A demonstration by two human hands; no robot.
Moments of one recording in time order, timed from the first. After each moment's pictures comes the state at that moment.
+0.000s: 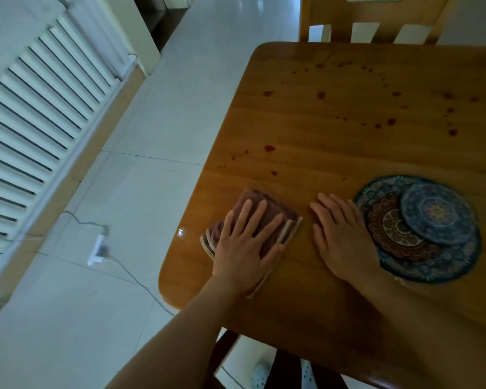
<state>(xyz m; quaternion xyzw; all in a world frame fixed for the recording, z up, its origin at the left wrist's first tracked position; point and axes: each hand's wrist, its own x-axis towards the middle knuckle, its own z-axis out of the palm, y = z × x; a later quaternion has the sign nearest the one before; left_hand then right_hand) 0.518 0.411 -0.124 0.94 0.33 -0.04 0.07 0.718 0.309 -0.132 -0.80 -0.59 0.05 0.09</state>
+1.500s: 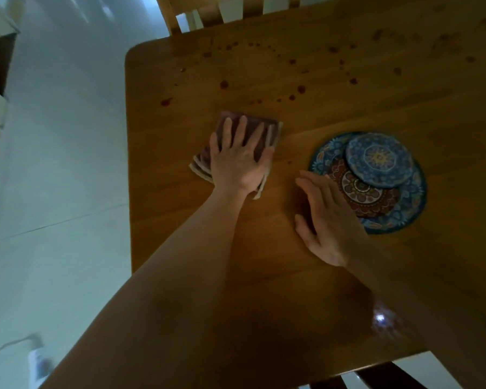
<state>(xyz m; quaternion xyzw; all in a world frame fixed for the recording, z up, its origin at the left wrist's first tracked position) 0.712 0.528 -0.130 0.97 0.22 0.00 0.07 0.713 0.307 -0.134 -0.86 -0.47 -0.01 0.20</state>
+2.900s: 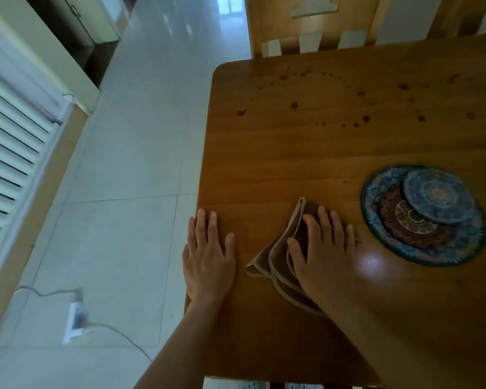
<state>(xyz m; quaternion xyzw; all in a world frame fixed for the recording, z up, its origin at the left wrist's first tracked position) 0.484 0.506 -0.127 0.86 0.49 0.04 0.16 0.618 0.360 -0.113 -0.93 -0.34 0.11 0.11</state>
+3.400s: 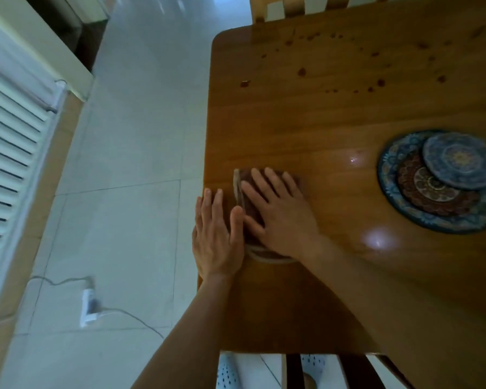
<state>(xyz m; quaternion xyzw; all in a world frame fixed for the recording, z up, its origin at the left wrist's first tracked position) 0.478 0.509 -0.123 0.84 0.48 0.10 0.23 0.606 0.438 -0.119 -0.83 -0.55 0.08 0.06</state>
